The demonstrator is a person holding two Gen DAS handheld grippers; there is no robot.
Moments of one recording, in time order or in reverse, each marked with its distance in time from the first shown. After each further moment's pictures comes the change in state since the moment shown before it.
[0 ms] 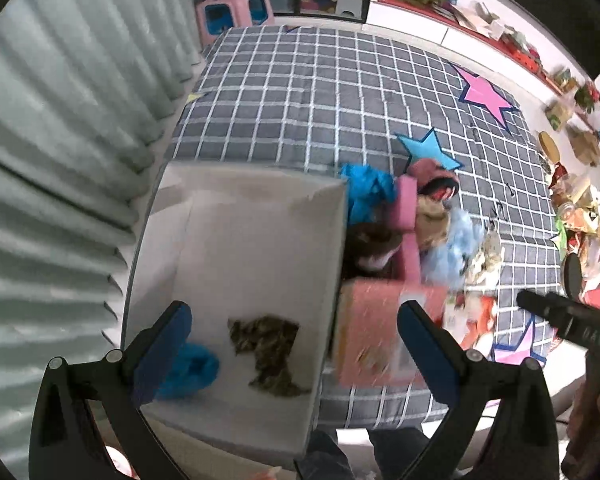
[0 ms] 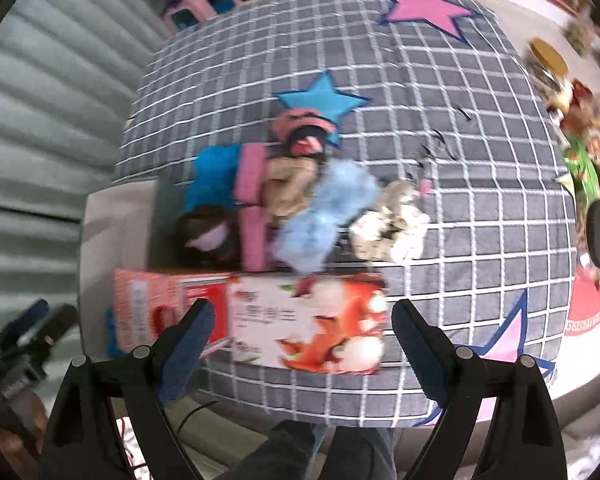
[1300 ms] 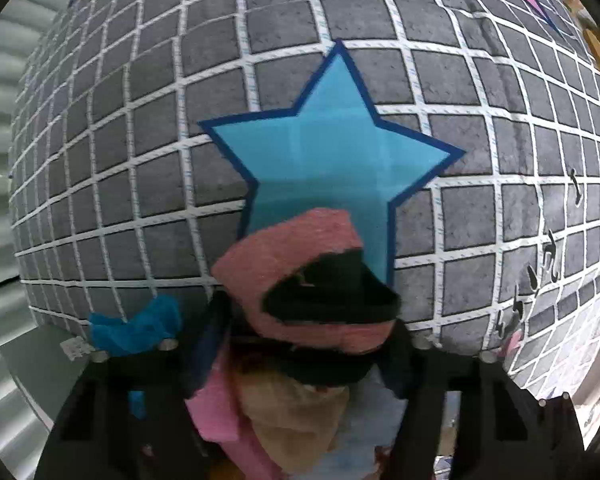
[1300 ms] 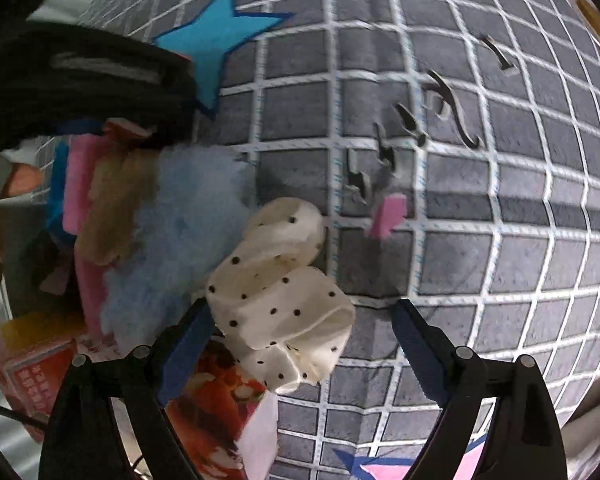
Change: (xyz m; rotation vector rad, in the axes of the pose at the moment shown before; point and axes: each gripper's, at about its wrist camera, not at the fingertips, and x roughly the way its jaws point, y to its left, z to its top) left arm 0.233 -0.212 0.132 0.246 0.382 0.083; right arm 0.138 -0.069 0.055 -0.088 0.183 -0.019
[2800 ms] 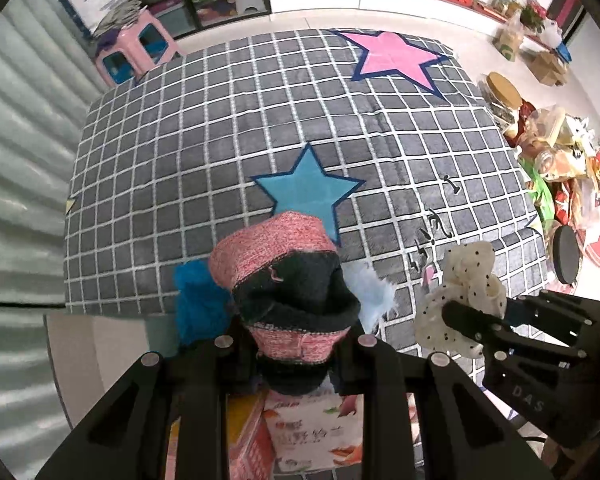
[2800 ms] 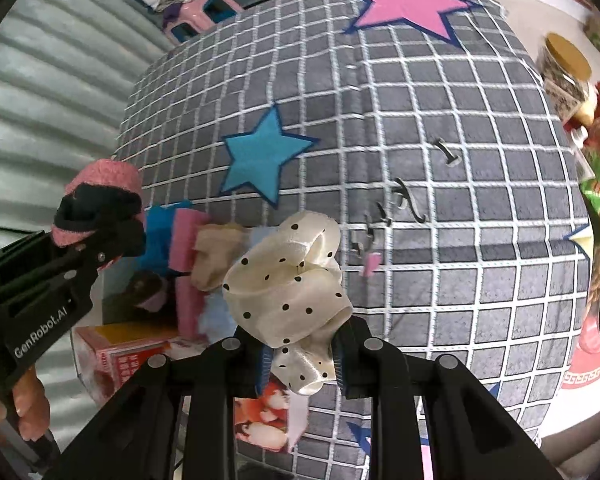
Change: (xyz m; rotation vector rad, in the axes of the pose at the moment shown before) left arm -0.156 0.025 -0.118 0.039 -0.383 -0.070; right arm -0.106 -0.011 -0.013 0.014 -0.215 0.120
